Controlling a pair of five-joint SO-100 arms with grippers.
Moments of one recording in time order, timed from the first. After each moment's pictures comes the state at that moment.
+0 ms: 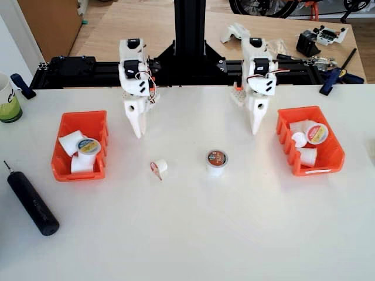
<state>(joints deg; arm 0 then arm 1) -0.2 187.8 180.0 68.0 -165.8 1.2 186.2 178.1 72.9 178.2</state>
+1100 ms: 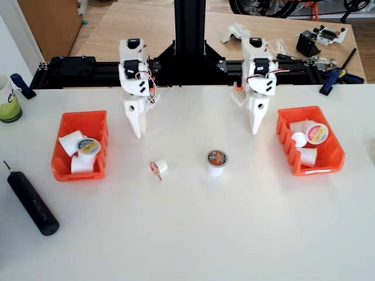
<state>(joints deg) -0.2 187.8 180.0 68.0 -165.8 1.2 186.2 178.1 72.9 178.2</state>
